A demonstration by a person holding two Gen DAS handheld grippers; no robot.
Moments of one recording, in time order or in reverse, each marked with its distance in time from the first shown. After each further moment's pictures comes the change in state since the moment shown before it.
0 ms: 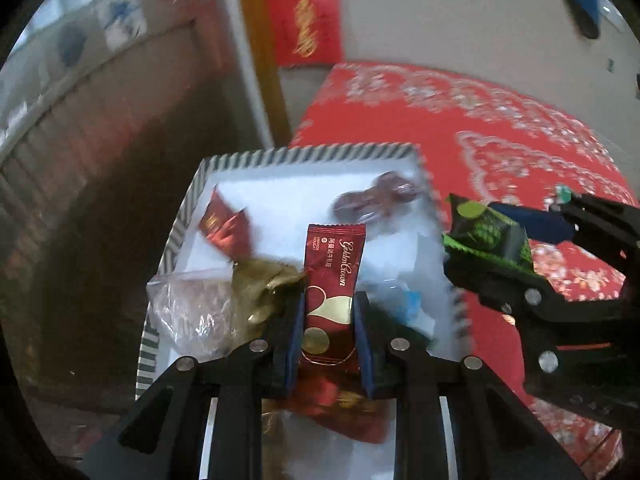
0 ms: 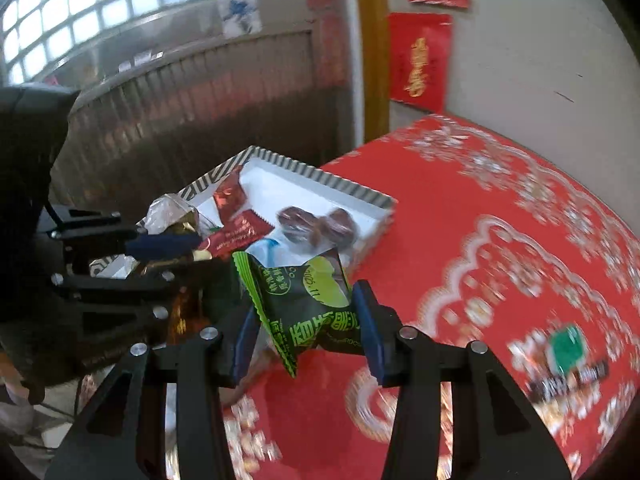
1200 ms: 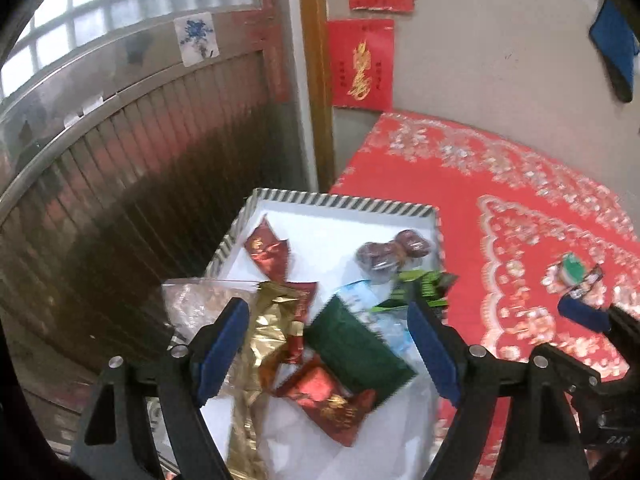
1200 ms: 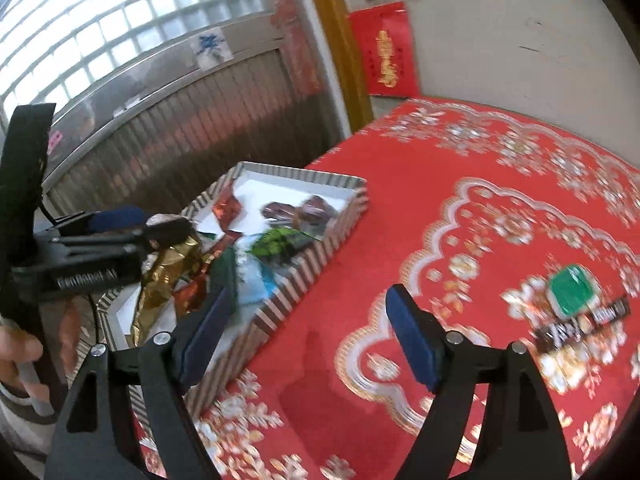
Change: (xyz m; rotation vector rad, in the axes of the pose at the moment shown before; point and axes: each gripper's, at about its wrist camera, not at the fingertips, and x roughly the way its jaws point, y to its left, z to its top) left arm -0.056 -0.011 0.003 -0.171 -0.148 0.085; right arm -0.054 -0.049 -0.045 0.218 -0.080 0.074
